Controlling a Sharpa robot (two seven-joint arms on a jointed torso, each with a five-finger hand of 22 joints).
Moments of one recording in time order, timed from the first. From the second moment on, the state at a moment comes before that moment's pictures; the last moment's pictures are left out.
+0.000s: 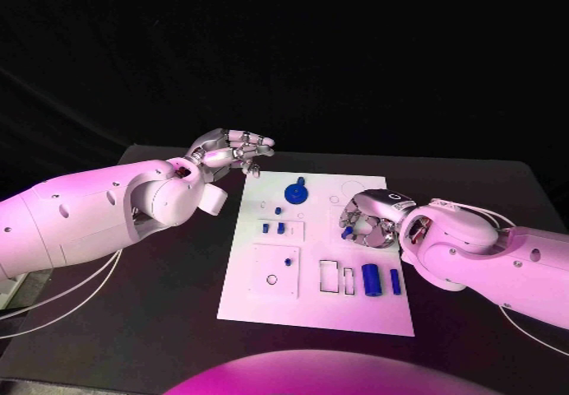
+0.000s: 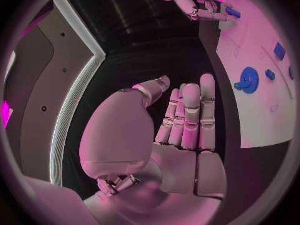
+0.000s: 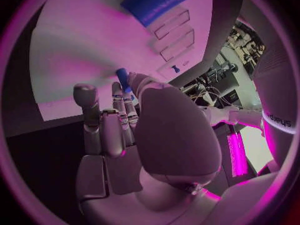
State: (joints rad) left arm 1.19 -0.90 -0.04 1.49 -0.11 -0.15 0.31; left_hand 1.33 -0.22 0.60 0.03 0.05 0.91 0.19 0.26 0.20 1.05 0.12 0.29 0.10 1.18 0.03 1.21 0.43 0.17 0.98 0.13 0.98 0.53; right arm 1.20 -0.84 -0.19 1.69 -1.55 -0.26 -0.27; right_hand 1.51 -0.28 0.44 0.27 0.19 1.08 0.16 0.10 0.30 1.15 0.10 0.10 0.06 1.47 0.01 1.44 1.11 0.15 1.26 0.11 0.96 0.98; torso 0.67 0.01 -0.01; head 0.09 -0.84
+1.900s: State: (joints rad) left arm 1.19 -0.90 -0.04 1.49 -0.11 -0.14 0.30; left_hand 1.34 -0.21 0.60 0.03 0.05 0.90 0.19 0.26 0.20 1.04 0.12 0.29 0.10 1.18 0.04 1.21 0.43 0.17 0.98 0.13 0.97 0.52; right arm 1.19 -0.83 -0.19 1.68 -1.53 -0.28 -0.28; right_hand 1.46 -0.21 0.56 0.21 0.18 1.13 0.12 0.15 0.33 1.32 0.05 0.12 0.08 1.47 -0.02 1.46 1.18 0.14 1.29 0.09 0.99 1.03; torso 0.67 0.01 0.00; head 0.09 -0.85
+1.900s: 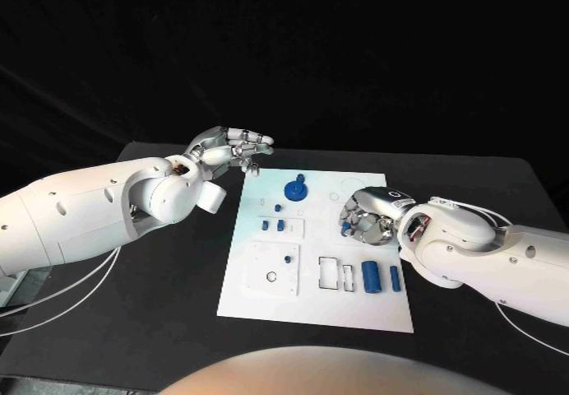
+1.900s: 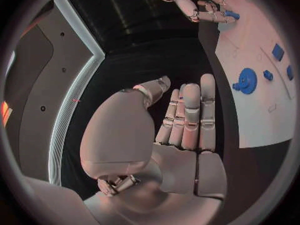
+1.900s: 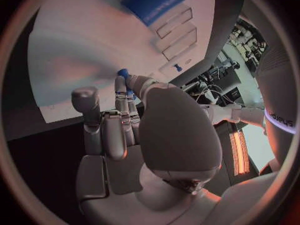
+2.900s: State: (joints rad) left arm 1.19 -0.90 -0.04 1.48 -0.11 -0.12 0.28; left_hand 1.34 -0.21 0.59 0.04 0.05 0.88 0.20 0.26 0.20 1.02 0.13 0.30 0.10 1.18 0.04 1.21 0.43 0.17 0.98 0.13 0.97 0.52; right arm 1.26 -0.91 -0.18 1.80 -1.52 -0.36 -0.27; right_hand 1.45 -0.21 0.57 0.21 0.18 1.12 0.12 0.15 0.33 1.32 0.05 0.11 0.08 1.47 -0.02 1.47 1.19 0.15 1.29 0.09 0.99 1.04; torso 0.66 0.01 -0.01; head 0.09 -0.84
